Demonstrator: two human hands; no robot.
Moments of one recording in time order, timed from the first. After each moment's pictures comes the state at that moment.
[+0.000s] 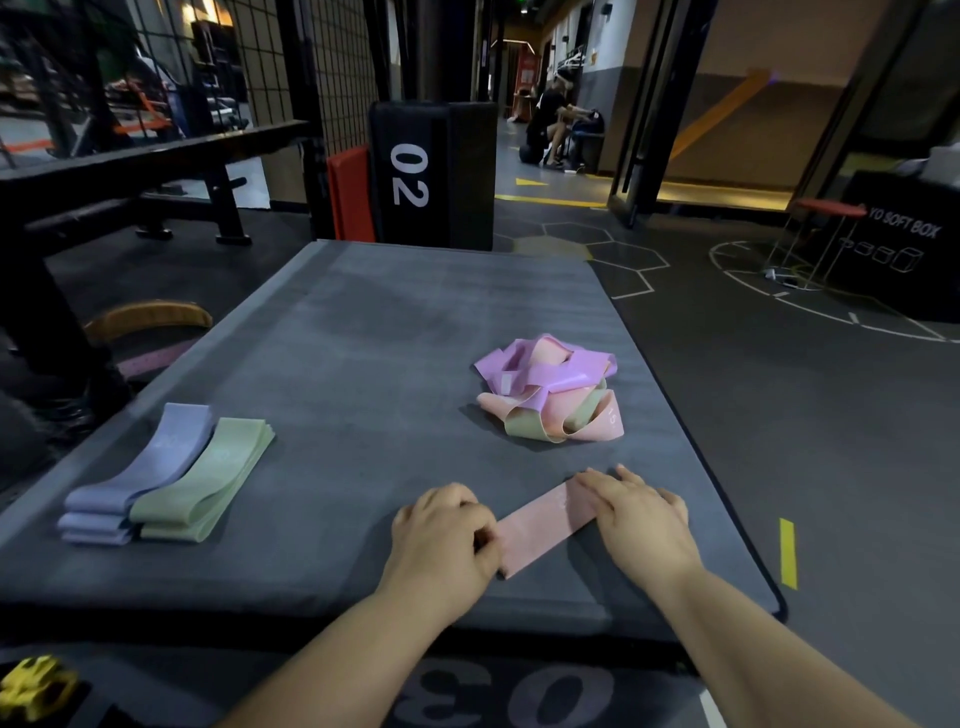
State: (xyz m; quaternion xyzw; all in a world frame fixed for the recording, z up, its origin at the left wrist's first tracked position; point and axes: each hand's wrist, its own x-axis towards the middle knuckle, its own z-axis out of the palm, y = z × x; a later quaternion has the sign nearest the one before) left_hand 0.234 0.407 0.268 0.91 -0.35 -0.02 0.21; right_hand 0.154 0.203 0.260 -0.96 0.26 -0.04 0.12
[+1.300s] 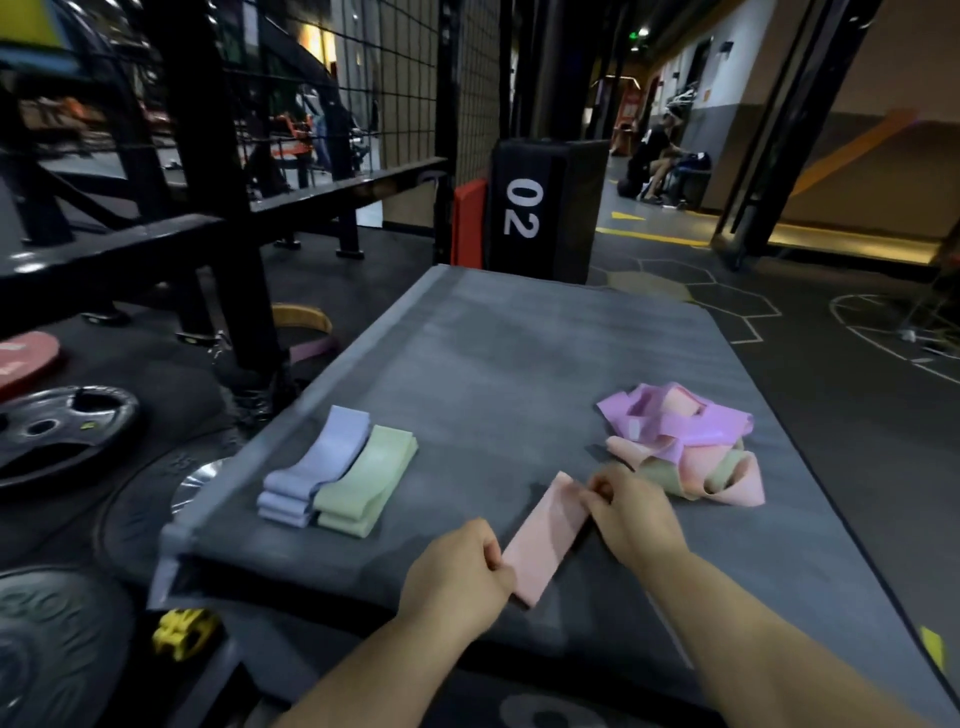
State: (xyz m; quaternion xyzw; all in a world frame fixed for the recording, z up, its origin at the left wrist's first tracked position) left_hand 0.269 0.503 0.277 0.94 -0.14 -0.10 0.31; right_hand 0.263 0.298 0.283 -0.94 0.21 -0.09 0.25
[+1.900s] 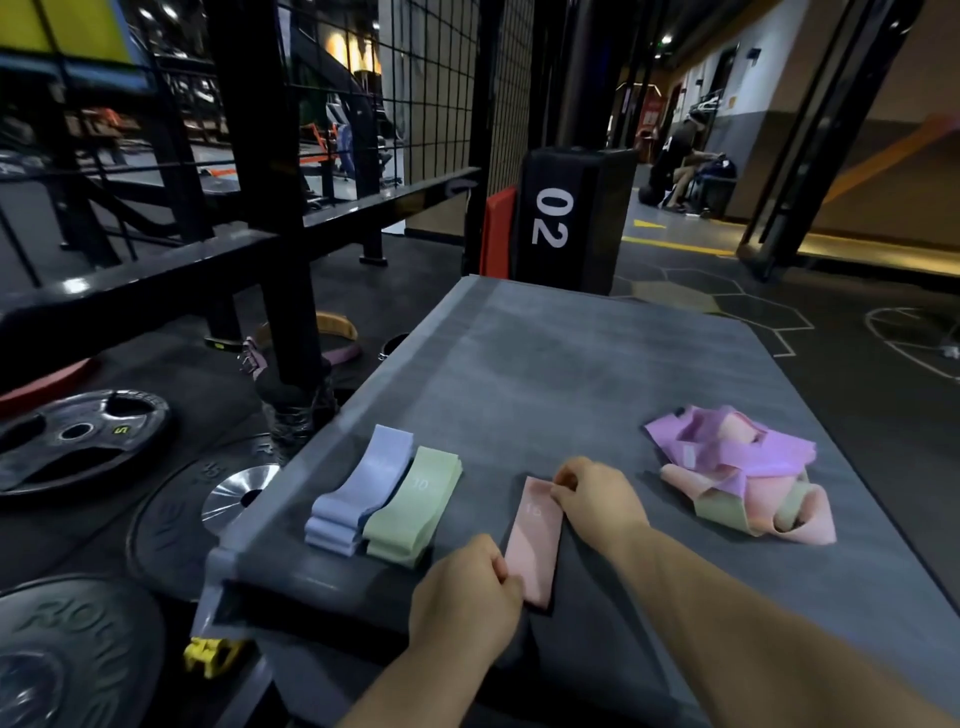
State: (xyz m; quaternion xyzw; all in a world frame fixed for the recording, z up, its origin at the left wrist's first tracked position) left_hand 0.298 0.536 0.268 0.94 -0.08 -0.04 0.33; right_hand 0.349 0.353 0.280 -0.96 0.16 -0.04 0.21
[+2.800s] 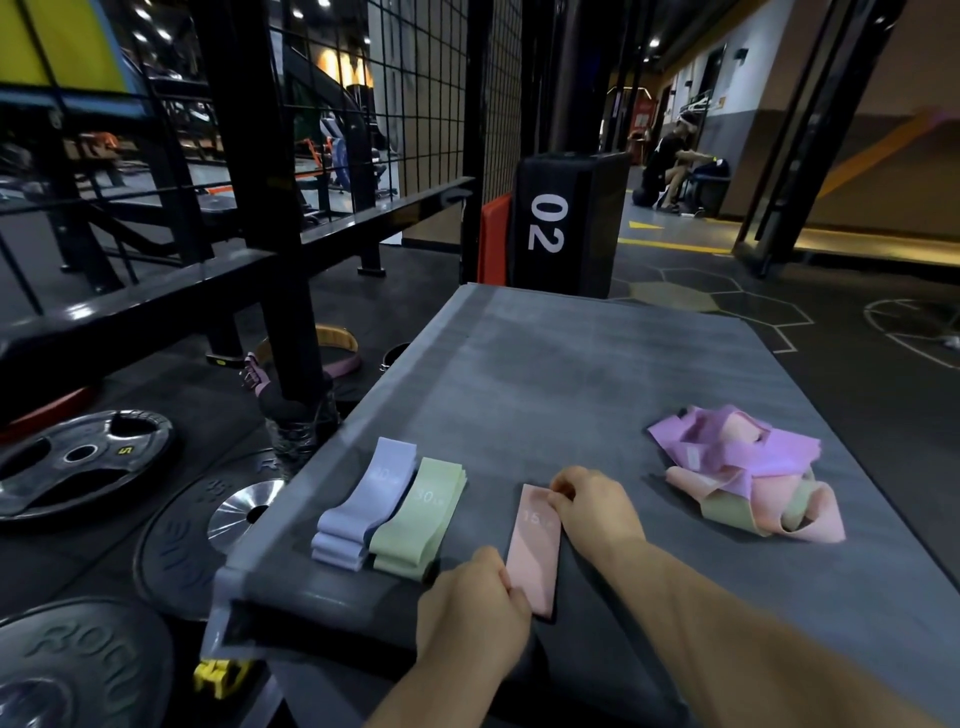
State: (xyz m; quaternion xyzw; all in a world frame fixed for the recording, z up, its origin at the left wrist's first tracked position) left_hand 0.294 0.539 0.273 0.95 -0.11 -0.04 0.29; right_hand 0.351 0.362 0.269 -0.95 0.17 -0.08 0.24
